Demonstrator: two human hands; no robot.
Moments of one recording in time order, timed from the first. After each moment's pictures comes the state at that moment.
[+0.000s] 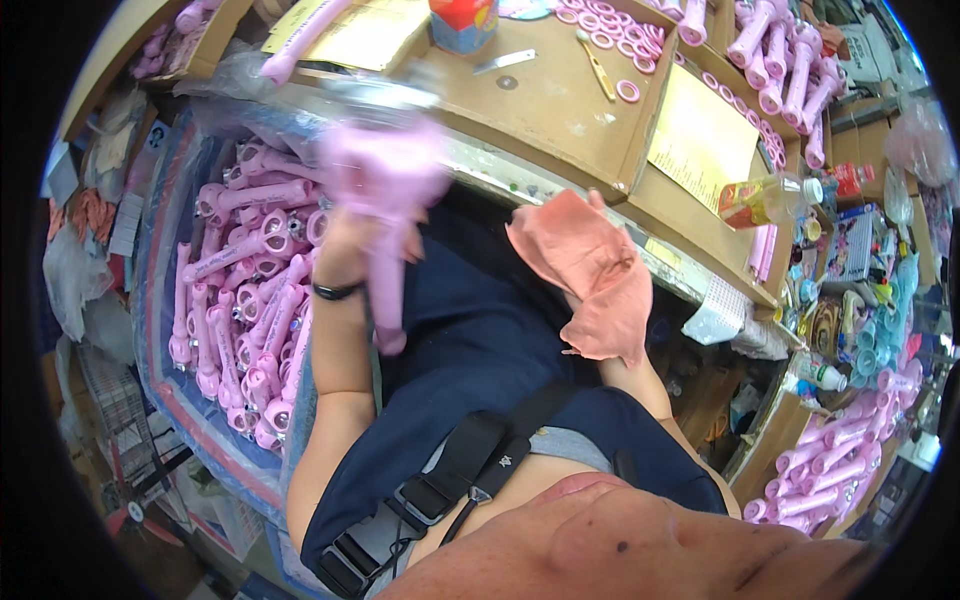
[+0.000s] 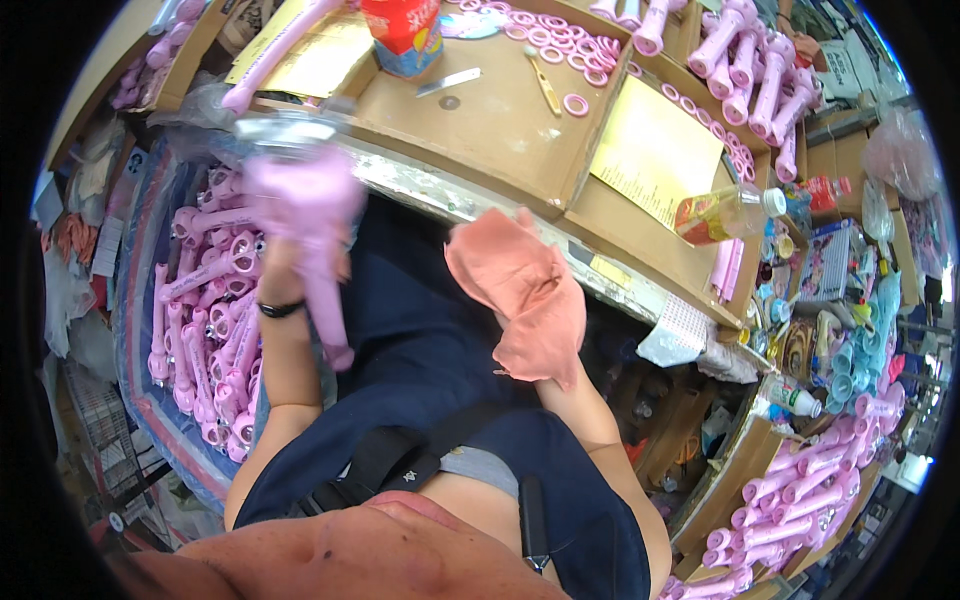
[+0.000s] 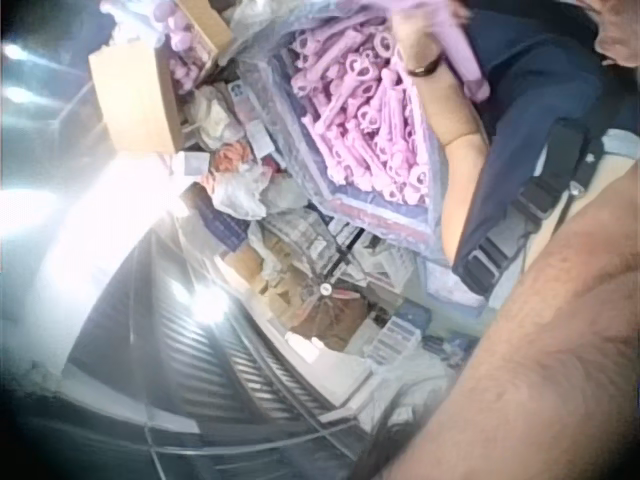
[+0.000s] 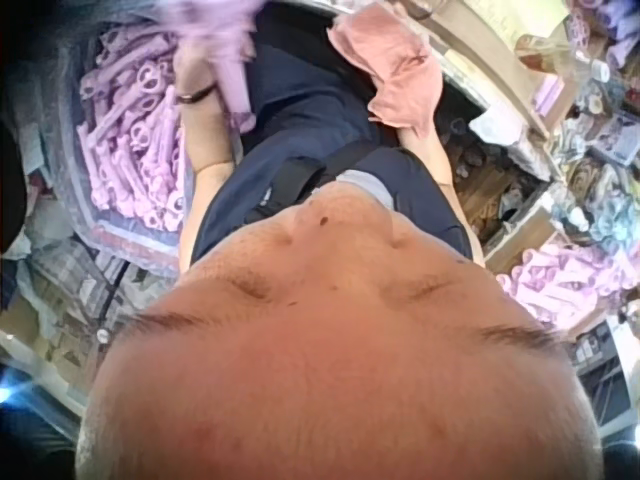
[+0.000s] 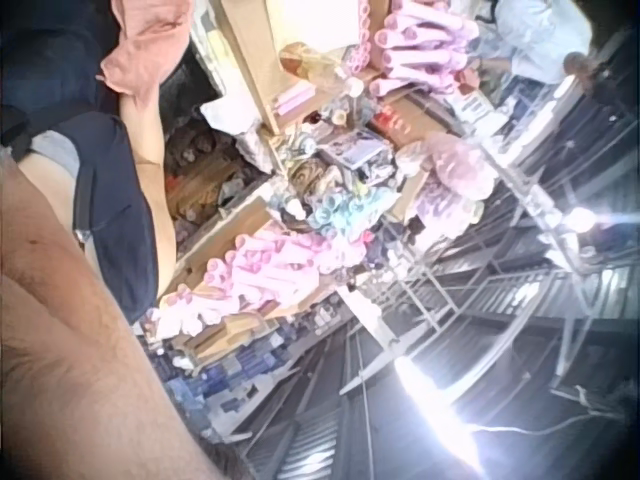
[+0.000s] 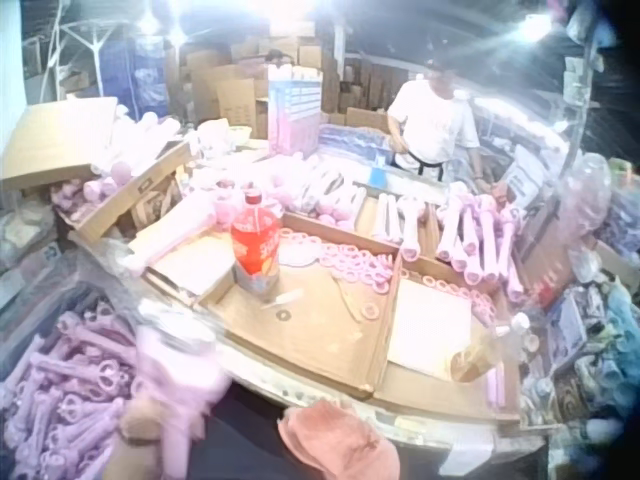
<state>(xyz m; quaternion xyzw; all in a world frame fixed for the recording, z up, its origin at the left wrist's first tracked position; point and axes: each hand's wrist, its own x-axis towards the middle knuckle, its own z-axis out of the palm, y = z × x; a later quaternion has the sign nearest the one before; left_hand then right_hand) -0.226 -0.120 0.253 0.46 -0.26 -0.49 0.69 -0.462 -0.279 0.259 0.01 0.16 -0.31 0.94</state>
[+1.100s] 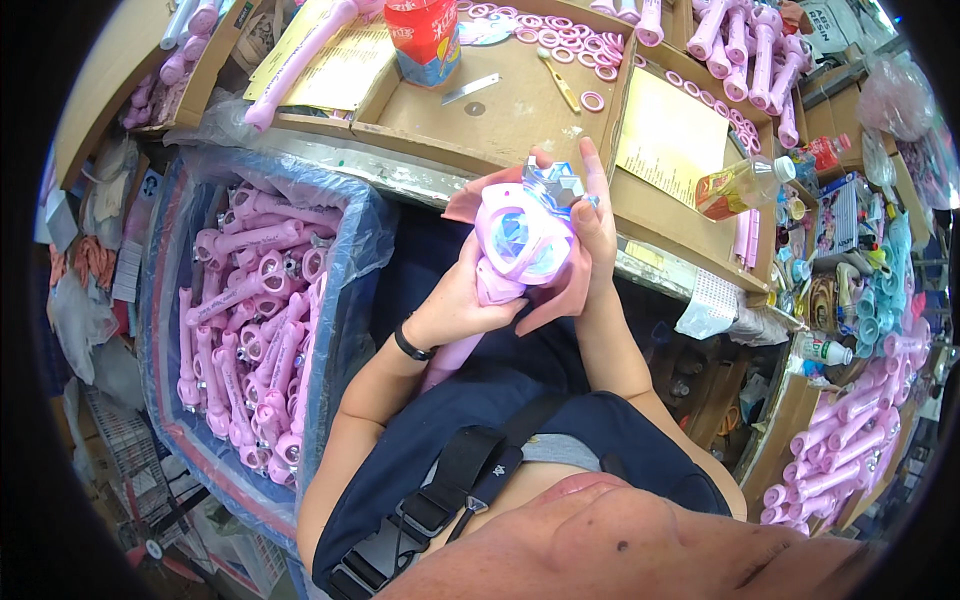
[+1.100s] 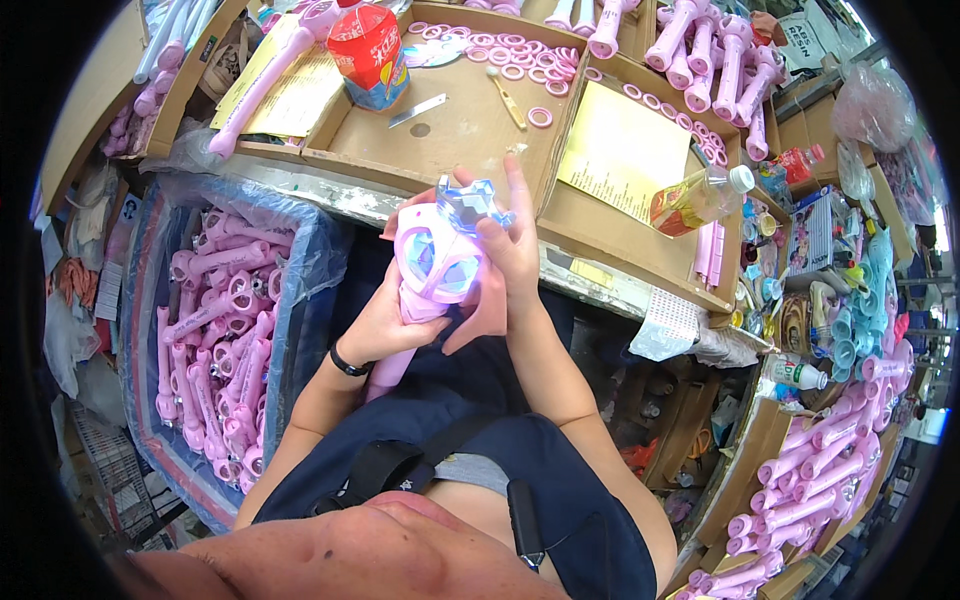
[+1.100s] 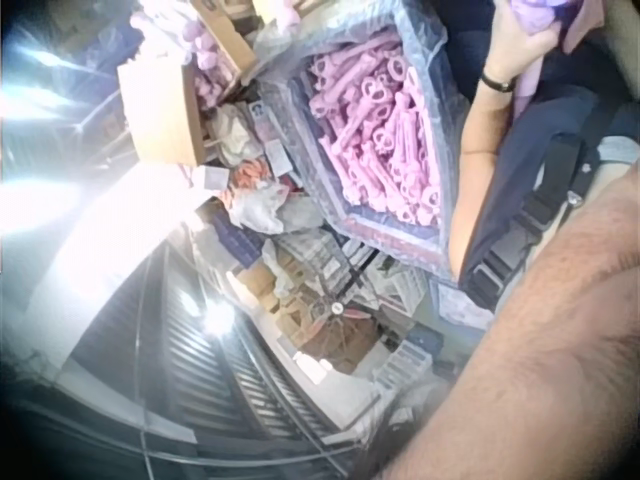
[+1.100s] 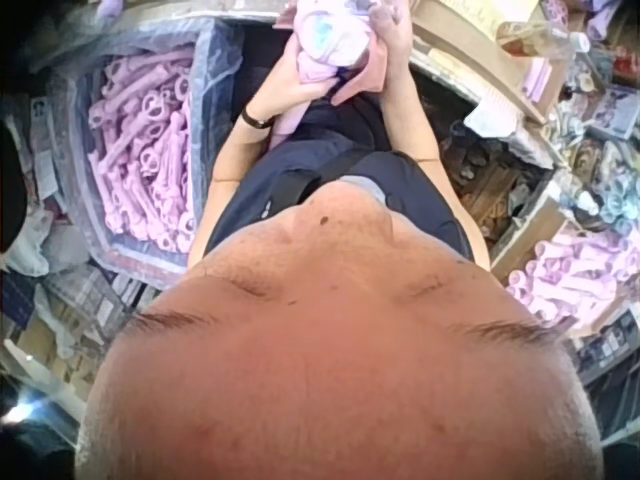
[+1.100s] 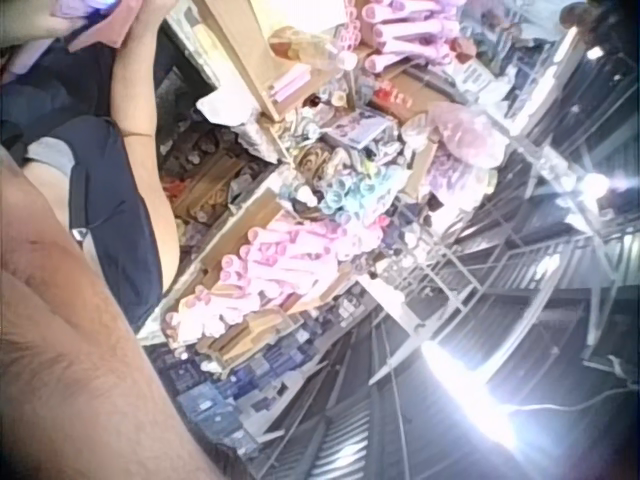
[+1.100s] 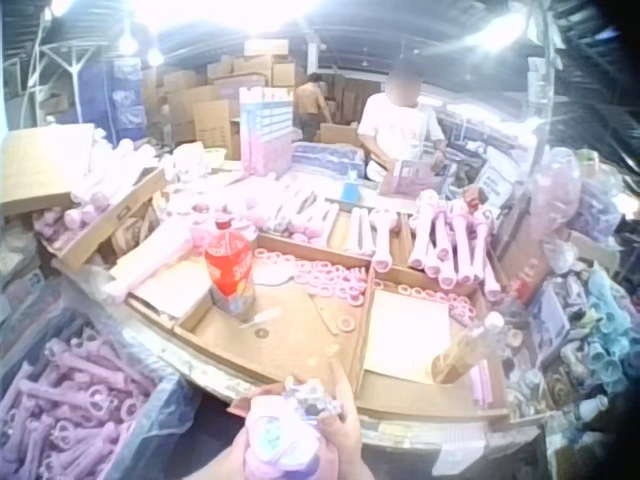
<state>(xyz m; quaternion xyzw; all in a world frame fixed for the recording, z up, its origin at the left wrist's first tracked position) -0.326 -0.181 0.254 0.59 -0.51 -0.33 0.54 -0.429 -0.313 0.251 -0.33 0.06 -0.42 0.84</state>
